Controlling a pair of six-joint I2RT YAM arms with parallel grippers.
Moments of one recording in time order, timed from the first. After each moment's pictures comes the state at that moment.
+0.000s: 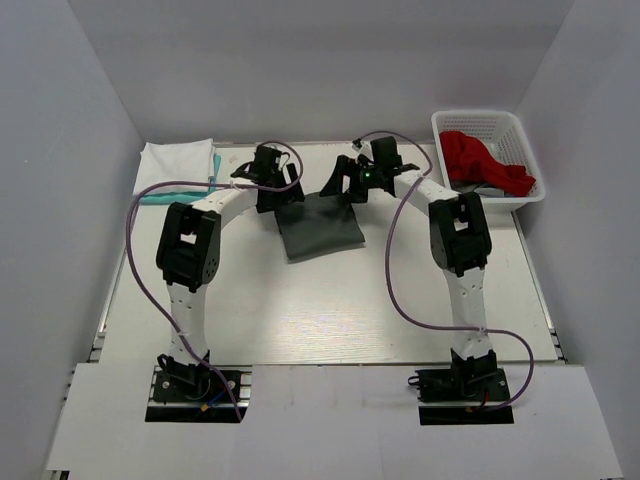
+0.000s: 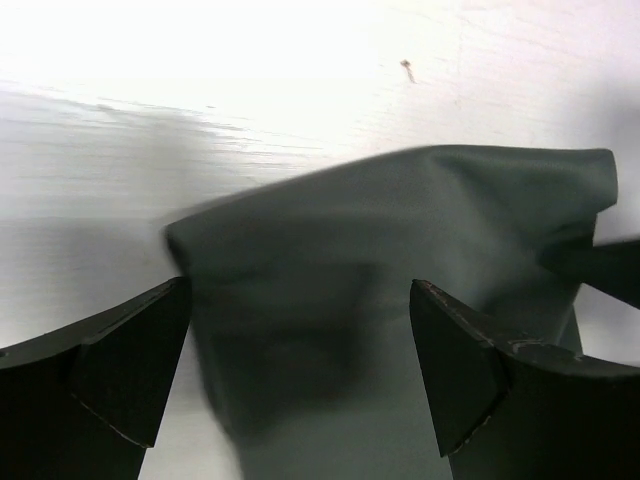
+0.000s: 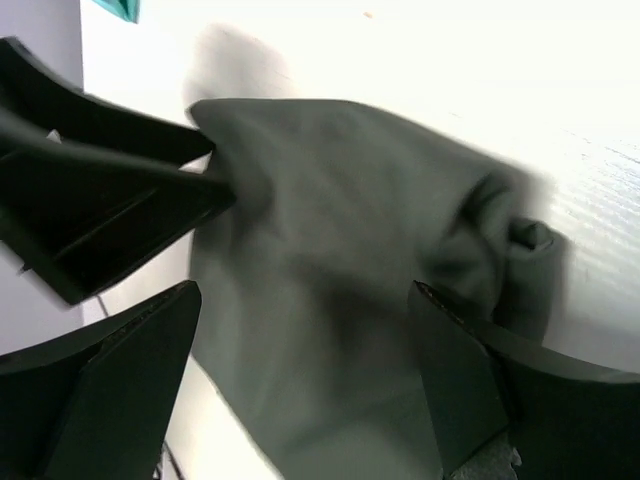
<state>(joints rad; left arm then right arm) -0.34 2.12 1.59 -0.34 0.01 -0.55 0.36 2.32 1.78 -0.20 -0.71 0.51</state>
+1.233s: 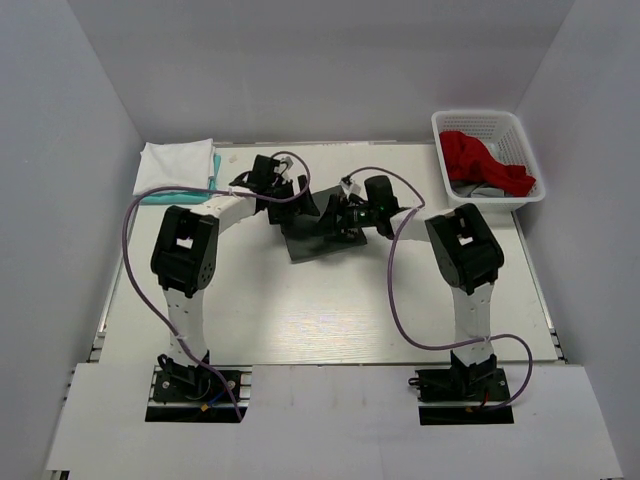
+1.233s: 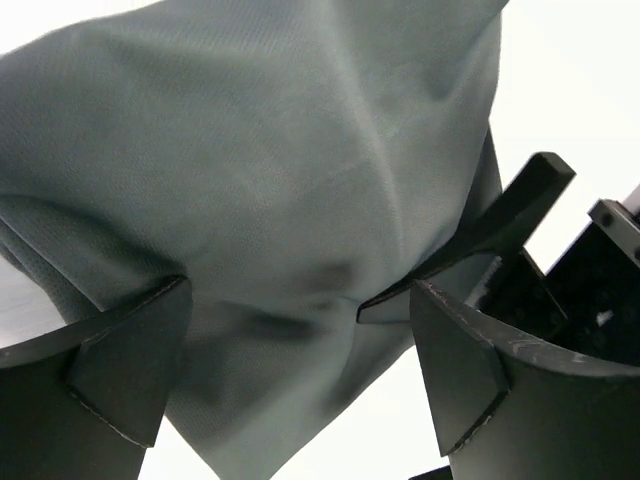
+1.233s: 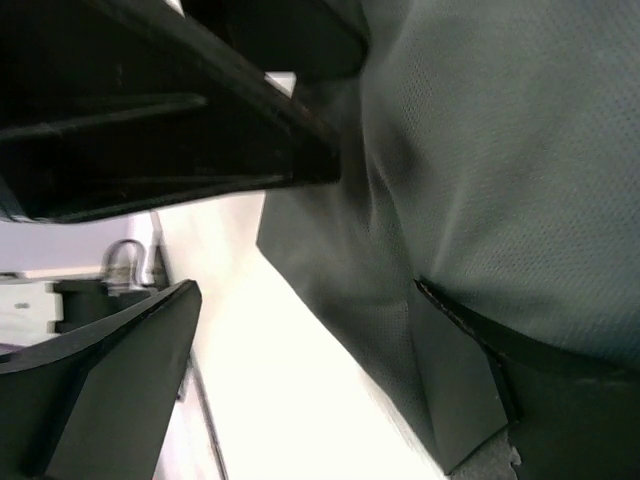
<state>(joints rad) -0.35 2.05 1.42 -0.24 0.37 -0.52 0.46 2.11 1.21 0.32 -0.86 0.64</state>
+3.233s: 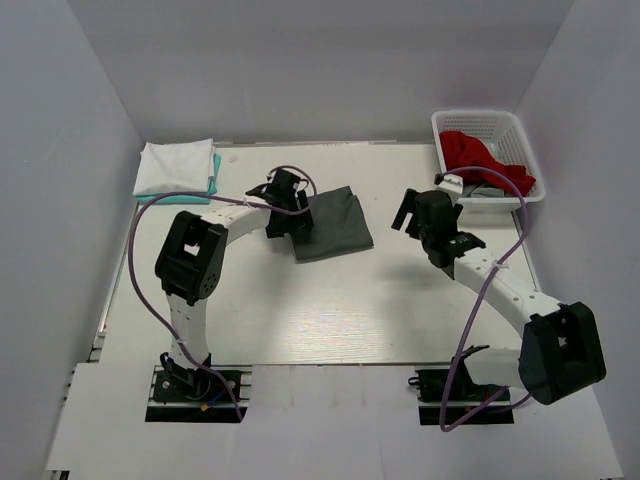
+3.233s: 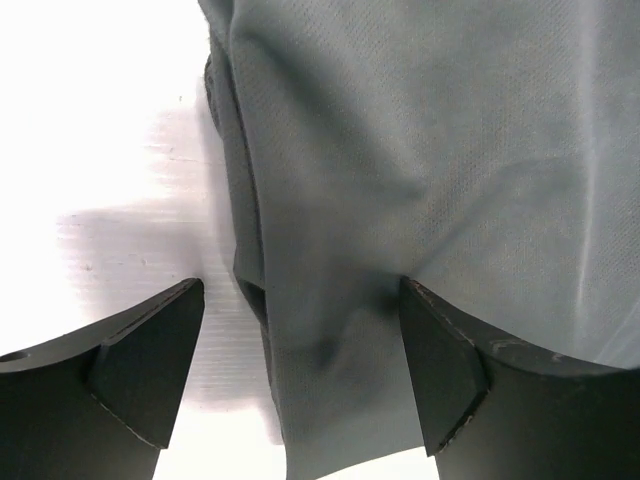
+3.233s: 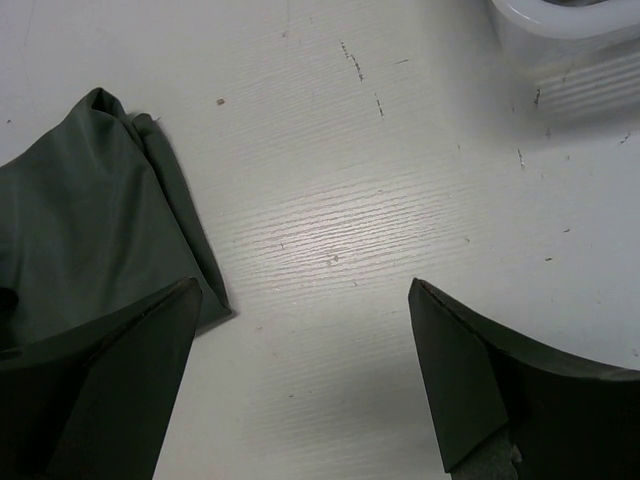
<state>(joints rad) -0.48 2.02 1.40 -0.39 -0.08 -0.62 0.42 1.26 0.82 -0.14 0.41 0.49</state>
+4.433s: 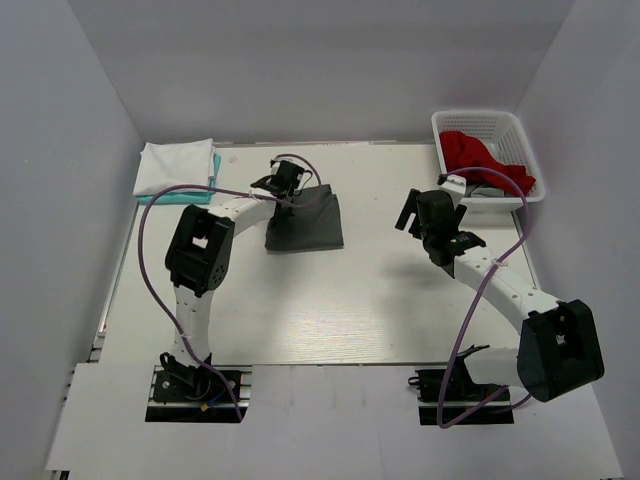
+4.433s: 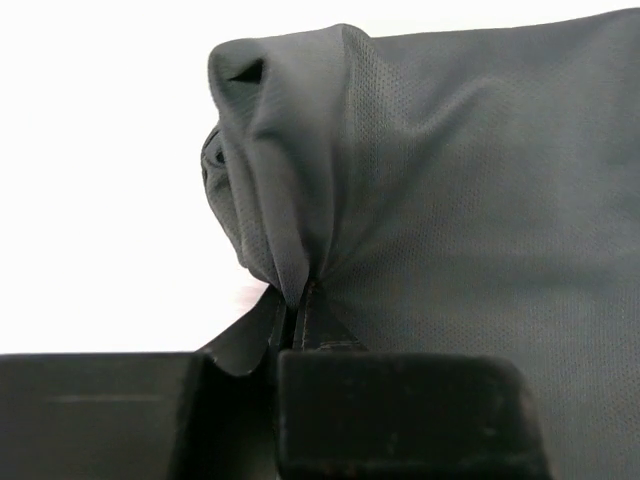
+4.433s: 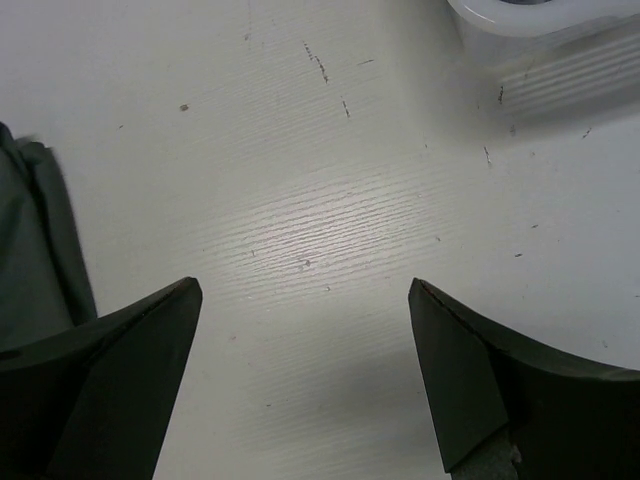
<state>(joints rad) -0.47 2.11 1.53 -0.40 -0.43 -0.35 0.40 1.28 0.82 -0.15 0.44 0.49</state>
